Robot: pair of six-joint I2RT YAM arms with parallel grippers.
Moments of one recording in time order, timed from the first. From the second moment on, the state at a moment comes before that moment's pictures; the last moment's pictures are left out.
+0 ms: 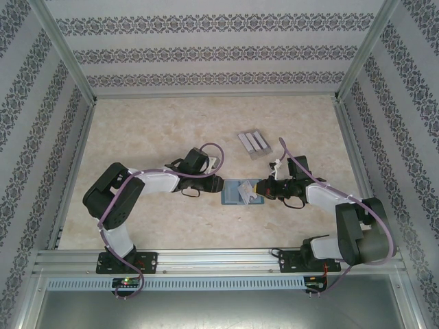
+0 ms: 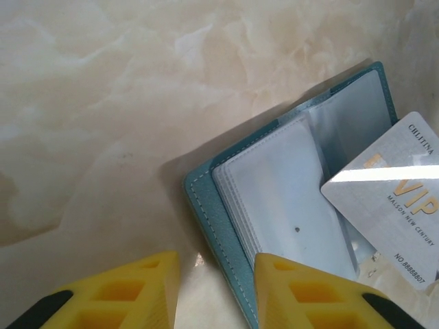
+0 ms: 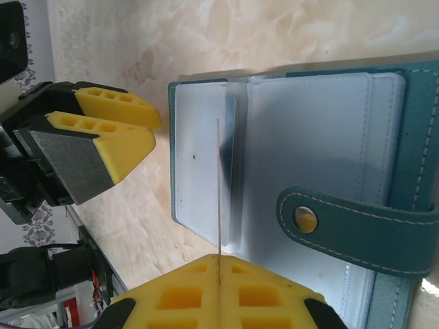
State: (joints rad) left arm -0.62 1.78 0.89 -0.03 0.39 -0.46; right arm 0.17 1.35 0.49 -0.17 -0.83 0.50
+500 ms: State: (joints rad) left arm -0.62 1.82 0.94 -0.11 0.33 -0.49; right arm 0.16 1.34 0.48 -0.16 -0.82 0.50
